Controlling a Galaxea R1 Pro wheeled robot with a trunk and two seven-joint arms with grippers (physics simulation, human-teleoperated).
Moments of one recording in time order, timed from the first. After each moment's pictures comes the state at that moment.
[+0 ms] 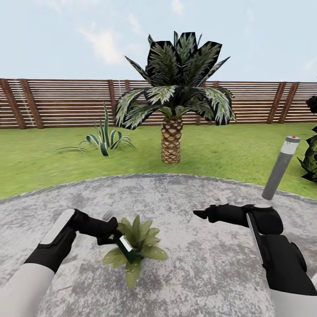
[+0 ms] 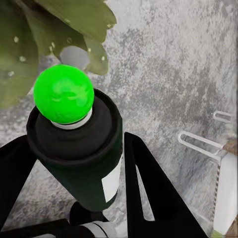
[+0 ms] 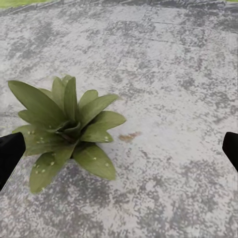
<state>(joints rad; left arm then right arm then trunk) -0.67 0.20 -0.16 -1.08 1.88 1.04 0.93 -0.53 -0.10 -0.07 -1.61 0.27 1.04 0.86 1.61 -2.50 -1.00</state>
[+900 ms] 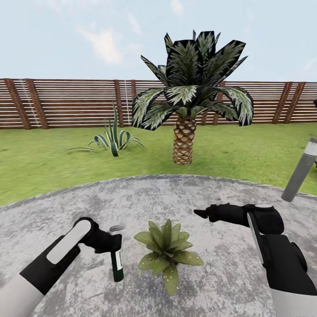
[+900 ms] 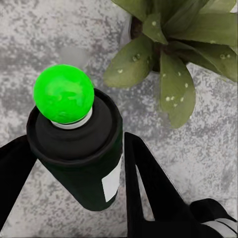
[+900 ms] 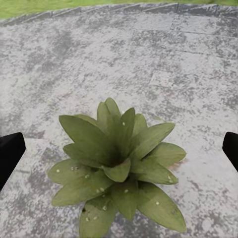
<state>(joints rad) -0.61 0.31 -0.53 -1.30 1.57 1.03 0.80 -0.53 -0.10 -0.08 -1.61 0.27 1.04 0.85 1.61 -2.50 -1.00</state>
